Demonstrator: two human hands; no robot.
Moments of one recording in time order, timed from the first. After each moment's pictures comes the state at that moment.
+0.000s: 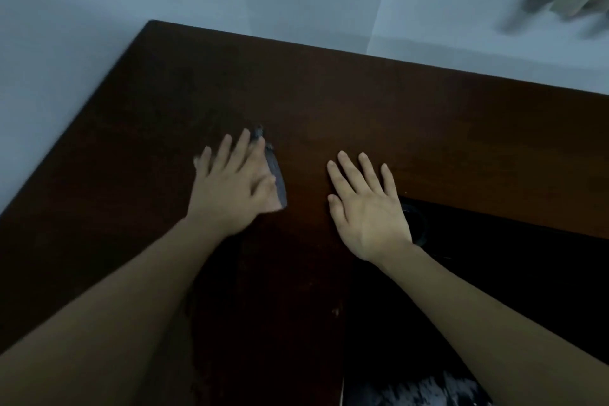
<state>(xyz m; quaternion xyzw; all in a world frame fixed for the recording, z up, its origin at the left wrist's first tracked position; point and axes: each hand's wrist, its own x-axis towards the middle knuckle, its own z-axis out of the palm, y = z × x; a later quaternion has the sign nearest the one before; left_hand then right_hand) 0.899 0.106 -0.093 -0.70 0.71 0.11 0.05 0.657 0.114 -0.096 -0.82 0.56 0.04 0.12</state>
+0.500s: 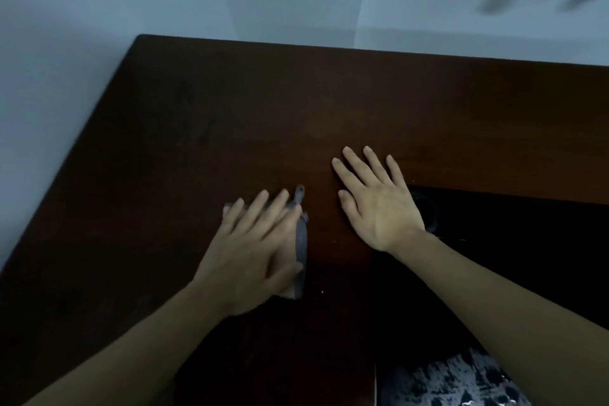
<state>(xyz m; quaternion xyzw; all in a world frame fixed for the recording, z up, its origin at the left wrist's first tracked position) 0.906 0.180 -0.082 -0.54 0.82 0.15 0.10 0.657 0.115 -0.096 -0.81 0.58 0.03 0.11</state>
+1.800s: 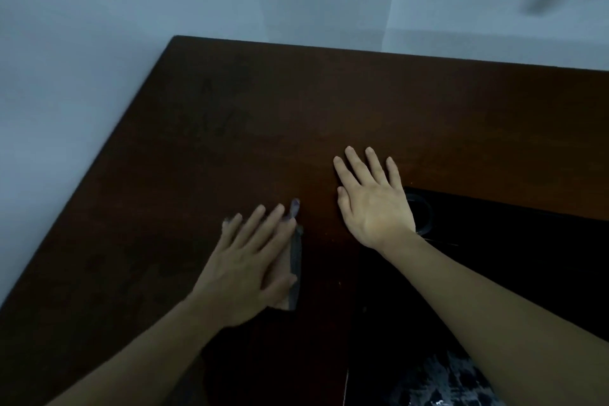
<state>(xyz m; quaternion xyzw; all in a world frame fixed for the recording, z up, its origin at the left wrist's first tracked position) 0.893 0.229 -0.085 -0.58 0.80 0.14 0.10 0.656 0.117 -0.096 -0.82 0.57 0.02 0.11</state>
